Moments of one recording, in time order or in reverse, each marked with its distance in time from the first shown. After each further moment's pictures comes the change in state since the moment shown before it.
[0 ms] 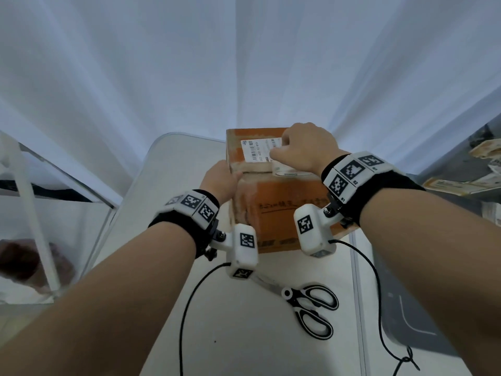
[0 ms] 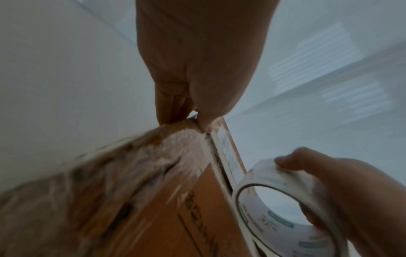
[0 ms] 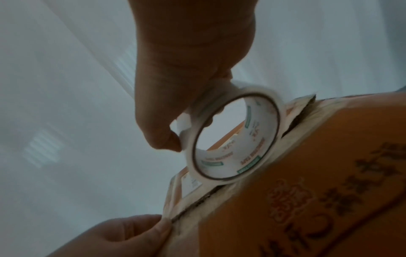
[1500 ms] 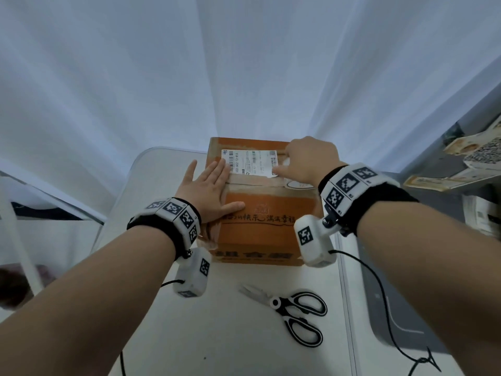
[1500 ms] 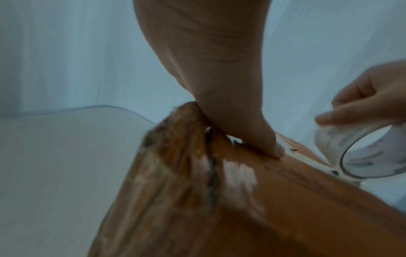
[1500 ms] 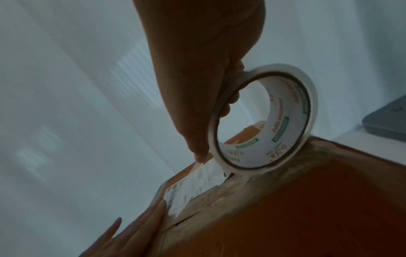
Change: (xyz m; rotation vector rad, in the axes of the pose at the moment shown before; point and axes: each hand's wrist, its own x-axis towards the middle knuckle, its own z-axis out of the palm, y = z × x) left_hand 0.012 0.003 -0.006 1.088 -0.246 0.383; right_hand -0.003 0.050 -0.002 -0.235 0.018 0.027
